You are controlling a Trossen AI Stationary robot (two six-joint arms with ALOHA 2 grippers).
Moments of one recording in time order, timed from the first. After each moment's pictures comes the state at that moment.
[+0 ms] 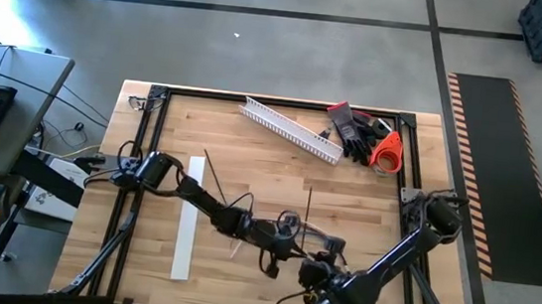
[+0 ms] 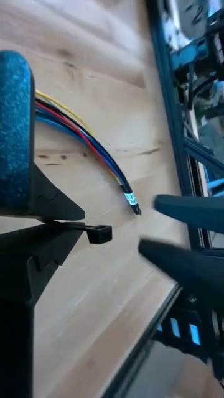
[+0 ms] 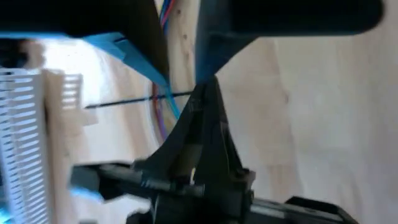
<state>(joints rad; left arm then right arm) -0.32 2.23 1.22 0.70 -0.09 0.05 0.80 2.03 1.62 -1.22 0.69 0.95</state>
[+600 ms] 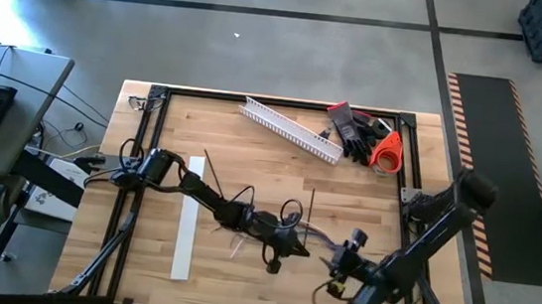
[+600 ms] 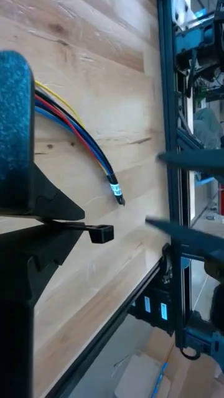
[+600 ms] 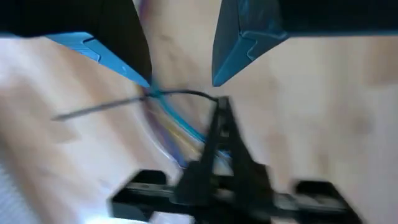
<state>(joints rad) -0.28 2.23 1.22 0.75 0.03 -0.05 0.90 1.64 0.99 -0.62 0.84 1.12</state>
